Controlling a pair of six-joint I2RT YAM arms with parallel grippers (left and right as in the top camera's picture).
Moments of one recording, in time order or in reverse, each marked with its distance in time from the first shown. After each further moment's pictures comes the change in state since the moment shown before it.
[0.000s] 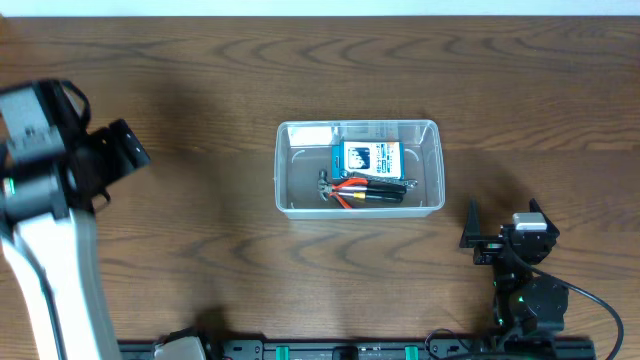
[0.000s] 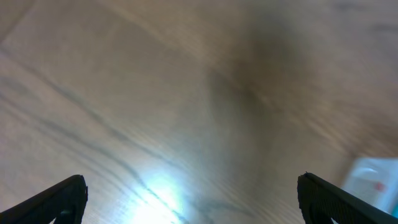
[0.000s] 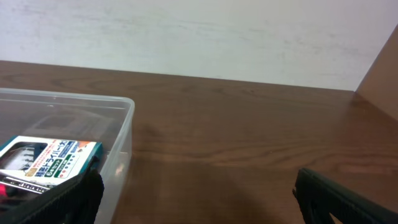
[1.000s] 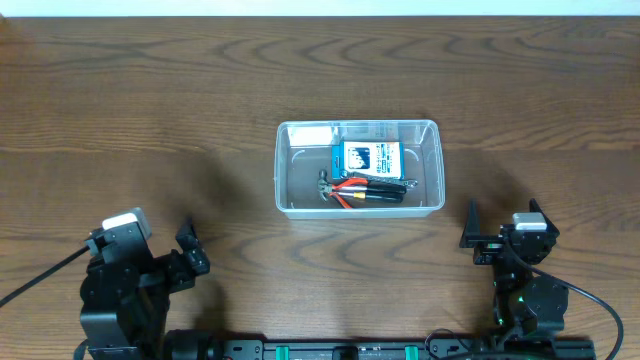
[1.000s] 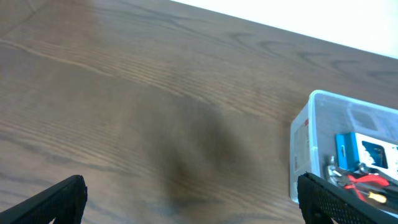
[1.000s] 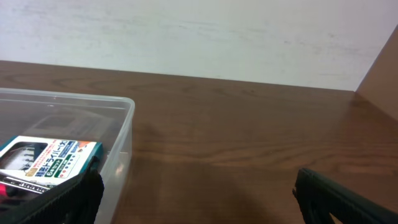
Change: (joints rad) left arm -0.274 -0.859 -0.666 0.235 -0.013 0.000; right arm 0.000 0.000 0.000 0.000 0.000 0.000
